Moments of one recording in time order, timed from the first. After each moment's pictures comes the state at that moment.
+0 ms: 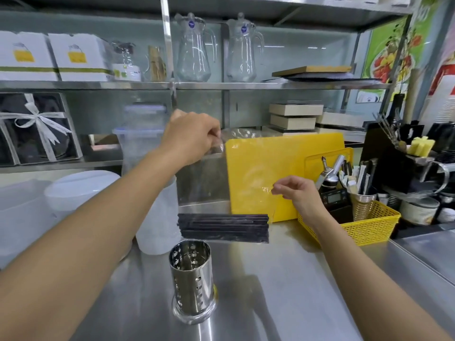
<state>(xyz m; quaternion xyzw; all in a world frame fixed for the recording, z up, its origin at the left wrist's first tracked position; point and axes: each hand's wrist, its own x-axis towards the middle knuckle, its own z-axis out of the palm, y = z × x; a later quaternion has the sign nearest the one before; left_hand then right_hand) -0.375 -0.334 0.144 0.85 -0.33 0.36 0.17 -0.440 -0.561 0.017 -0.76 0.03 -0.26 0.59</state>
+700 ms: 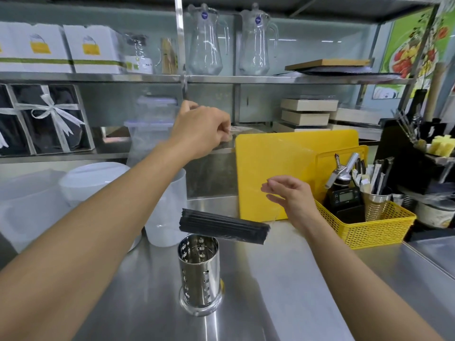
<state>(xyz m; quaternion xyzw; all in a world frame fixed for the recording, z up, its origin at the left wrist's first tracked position) -0.365 -0.329 0.143 0.87 -0.34 0.33 0.15 -0.422 -0.533 -0.001 -0.65 0.00 -0.22 0.73</state>
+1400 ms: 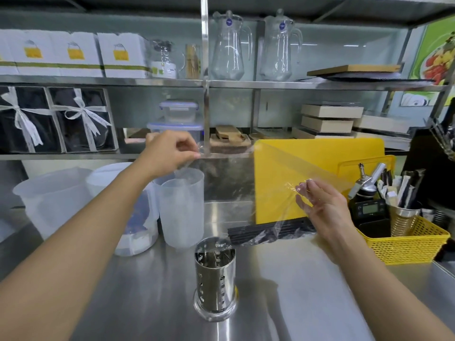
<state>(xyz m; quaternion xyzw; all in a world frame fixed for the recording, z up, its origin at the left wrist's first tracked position) -0.351 -0.237 0.113 0.89 -0.25 0.24 0.31 -0.417 -0.548 -0.002 -0.49 -0.01 -0.23 0.84</state>
